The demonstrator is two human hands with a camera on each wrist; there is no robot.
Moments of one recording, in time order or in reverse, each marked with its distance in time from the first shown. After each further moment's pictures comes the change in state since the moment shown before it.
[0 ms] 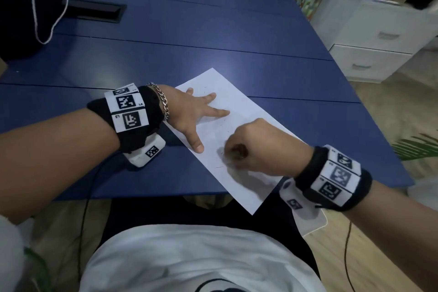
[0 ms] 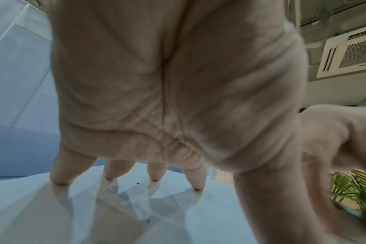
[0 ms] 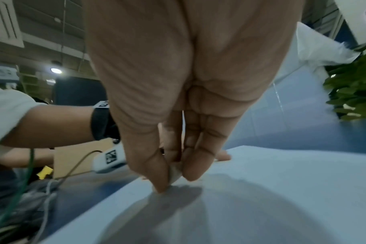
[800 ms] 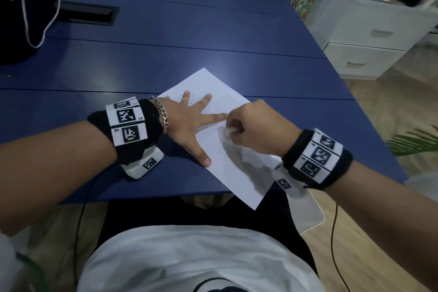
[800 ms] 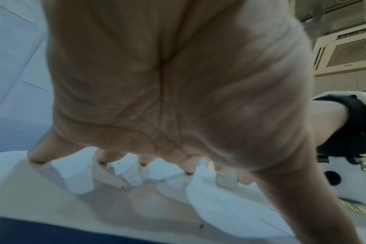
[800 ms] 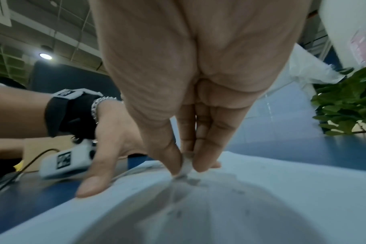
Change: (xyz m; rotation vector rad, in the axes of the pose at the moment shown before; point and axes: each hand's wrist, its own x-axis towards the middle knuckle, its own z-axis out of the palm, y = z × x) left_hand 0.001 0.019 0.018 0.038 0.057 -0.053; right_hand 0.020 0.015 -0.009 0.014 0.182 0.143
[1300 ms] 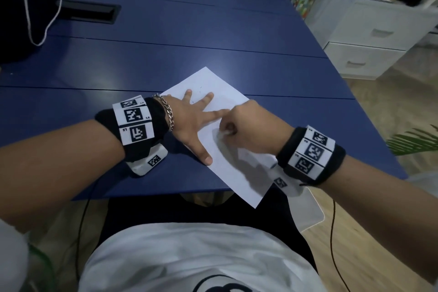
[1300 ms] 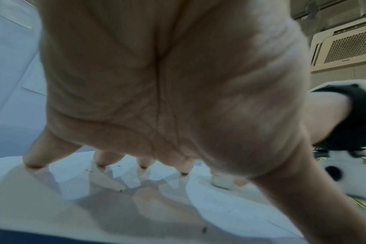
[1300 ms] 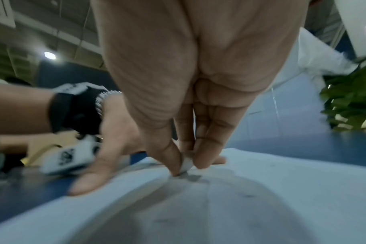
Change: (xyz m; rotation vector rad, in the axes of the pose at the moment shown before) left_hand 0.001 0.001 -0.001 0.010 -0.012 -0.011; right_hand 0.006 -0.013 0.003 -0.043 -0.075 -0.046
